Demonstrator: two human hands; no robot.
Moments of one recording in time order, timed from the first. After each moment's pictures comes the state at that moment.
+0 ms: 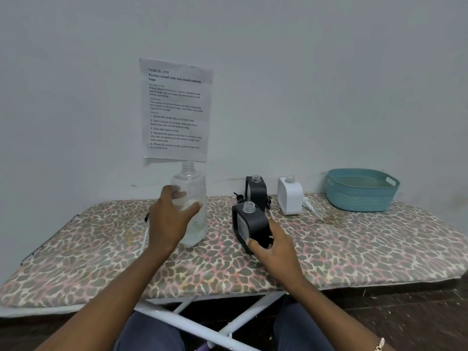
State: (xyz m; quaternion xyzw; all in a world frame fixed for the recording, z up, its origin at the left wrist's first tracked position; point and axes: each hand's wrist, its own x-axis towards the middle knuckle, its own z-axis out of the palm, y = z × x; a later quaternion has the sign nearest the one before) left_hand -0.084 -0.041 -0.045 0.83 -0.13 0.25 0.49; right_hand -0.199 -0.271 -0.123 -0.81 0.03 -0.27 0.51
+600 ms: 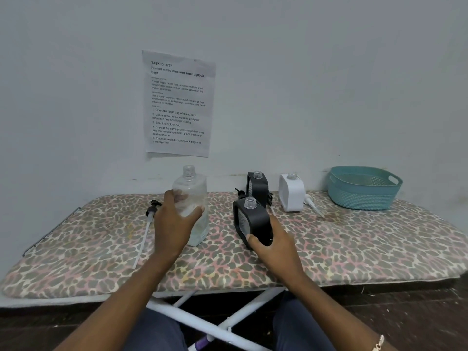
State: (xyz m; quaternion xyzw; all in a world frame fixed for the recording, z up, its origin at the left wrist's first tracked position) left_hand -0.088 -0.043 -0.077 0.81 -0.13 0.25 0.51; right_hand -0.205 -0.266 -0.119 -0.83 0.05 -0.24 0.50
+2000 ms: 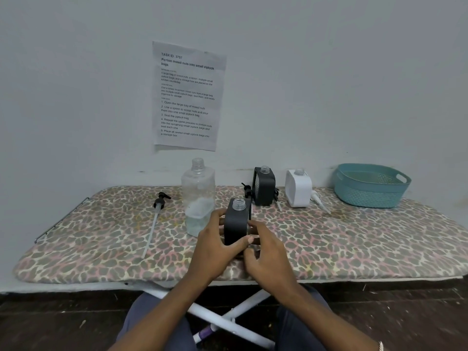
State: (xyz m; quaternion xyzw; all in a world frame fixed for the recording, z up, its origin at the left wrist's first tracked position) left_hand -0.156 -0.077 -0.108 0.80 -0.24 0.09 0.54; right_hand -0.221 -0.222 -0.126 -0.87 0.01 -0.25 0.43
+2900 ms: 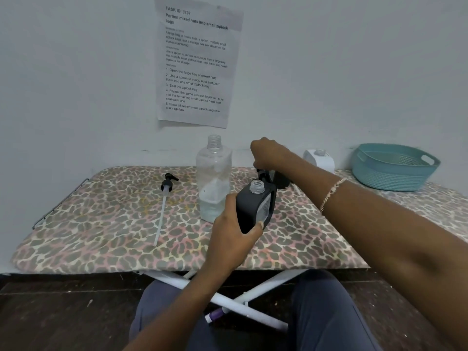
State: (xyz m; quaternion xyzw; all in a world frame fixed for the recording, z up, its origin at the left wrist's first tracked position) left_hand -0.142 -0.073 -0.119 0.80 -0.26 0.10 0.52; right_hand -0.020 -0.255 -0.001 -1.00 0.01 -0.07 -0.03
